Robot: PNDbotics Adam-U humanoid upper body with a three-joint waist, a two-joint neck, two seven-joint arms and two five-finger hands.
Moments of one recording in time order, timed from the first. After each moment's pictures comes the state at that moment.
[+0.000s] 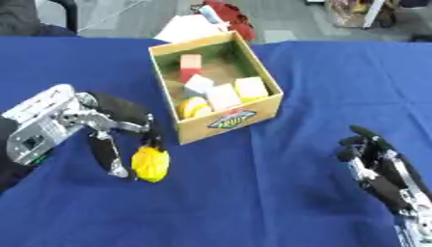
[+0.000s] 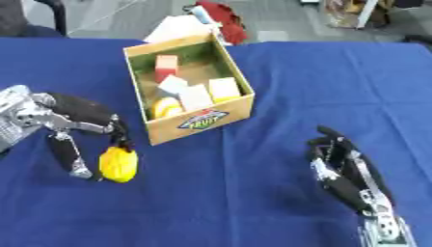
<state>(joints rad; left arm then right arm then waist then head) -0.58 0.86 -0.50 -1.65 -0.51 -0.25 -0.80 -0.25 -0.08 0.02 -1.49 0.10 -0.25 0.25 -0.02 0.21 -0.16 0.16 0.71</state>
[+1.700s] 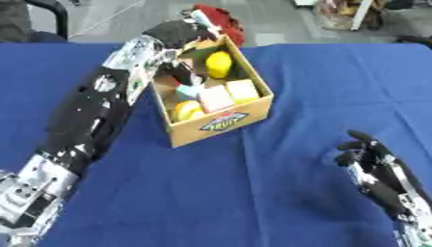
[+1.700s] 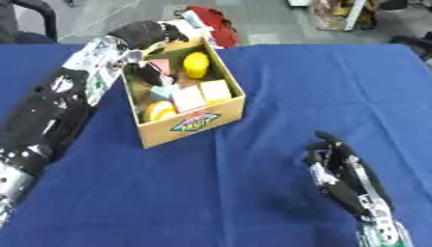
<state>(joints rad) -1.01 0.36 -0.20 -0.99 -1.17 -0.18 -0.24 -0.23 -0.07 0.03 -1.49 0.09 -0.25 0.26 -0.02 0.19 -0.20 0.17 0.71</state>
